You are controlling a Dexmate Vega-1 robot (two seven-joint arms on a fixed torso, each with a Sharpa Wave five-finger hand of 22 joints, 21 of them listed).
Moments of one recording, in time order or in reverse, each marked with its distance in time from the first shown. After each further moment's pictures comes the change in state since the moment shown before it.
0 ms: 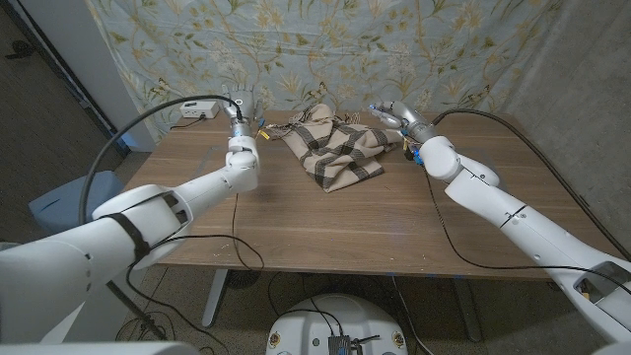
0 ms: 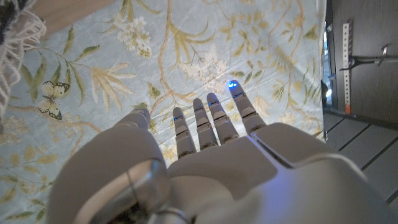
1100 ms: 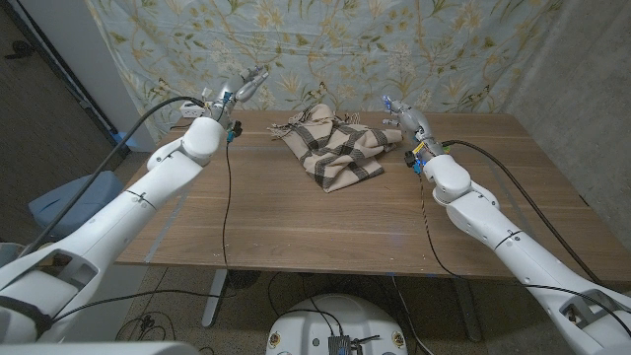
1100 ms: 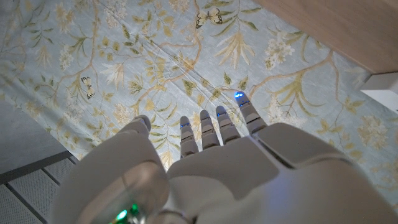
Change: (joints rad) left arm 0.367 0.255 -0.530 -0.665 -0.690 -0.579 -0.546; left_hand -0.121 0.001 -0.018 0.010 -0.004 -0.146 0.008 -0.002 -0.009 -0.166 0.016 -0.011 -0.032 -0.193 0.046 -0.013 -0.009 -0.131 -0.036 -0.078 0.000; right arm -0.127 0.114 0.125 0.116 0.426 0.327 -0.030; right_hand -0.077 -0.063 -0.061 -0.002 0.004 -0.080 0.002 0.001 0.000 -0.076 0.009 -0.001 0.000 -0.071 0.039 -0.026 -0.012 -0.043 0.077 -0.055 -0.005
